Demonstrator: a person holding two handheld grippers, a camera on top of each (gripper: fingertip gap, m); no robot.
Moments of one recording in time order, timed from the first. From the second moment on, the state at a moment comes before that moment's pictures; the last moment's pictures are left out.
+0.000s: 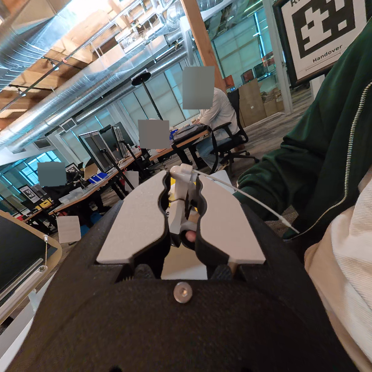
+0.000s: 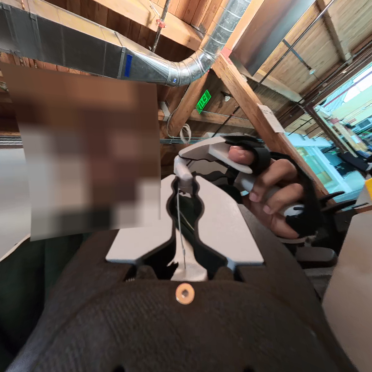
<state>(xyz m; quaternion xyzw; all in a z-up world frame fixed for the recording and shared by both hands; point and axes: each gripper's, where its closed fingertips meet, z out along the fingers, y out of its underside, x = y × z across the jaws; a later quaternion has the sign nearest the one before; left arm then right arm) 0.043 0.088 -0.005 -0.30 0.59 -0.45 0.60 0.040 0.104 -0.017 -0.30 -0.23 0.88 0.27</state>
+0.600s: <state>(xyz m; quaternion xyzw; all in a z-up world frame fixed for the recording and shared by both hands) 0.010 0.248 -0.114 -0.68 0.47 -0.32 0.47 0.043 0.194 -0.098 -0.63 -0.24 0.50 0.55</state>
